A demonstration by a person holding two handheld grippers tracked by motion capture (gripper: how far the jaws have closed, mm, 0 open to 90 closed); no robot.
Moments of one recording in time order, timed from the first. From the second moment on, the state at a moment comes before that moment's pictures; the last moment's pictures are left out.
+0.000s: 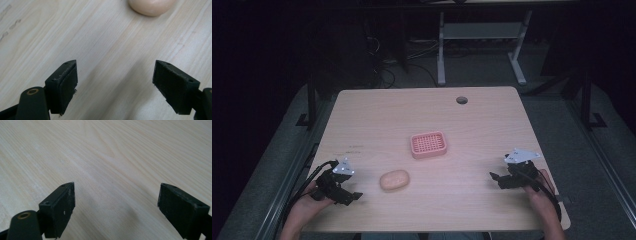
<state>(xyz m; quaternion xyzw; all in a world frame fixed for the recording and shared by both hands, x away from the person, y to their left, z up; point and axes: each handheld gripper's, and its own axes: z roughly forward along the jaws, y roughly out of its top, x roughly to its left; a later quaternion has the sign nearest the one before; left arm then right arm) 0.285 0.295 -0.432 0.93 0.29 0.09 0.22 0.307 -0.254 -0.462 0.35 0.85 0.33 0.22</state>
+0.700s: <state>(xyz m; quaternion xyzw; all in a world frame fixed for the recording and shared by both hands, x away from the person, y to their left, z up) 0.282 0.277 -0.430 0.93 0.27 0.09 0.22 0.307 -0.251 -0.462 0.34 0.85 0.33 0.22</state>
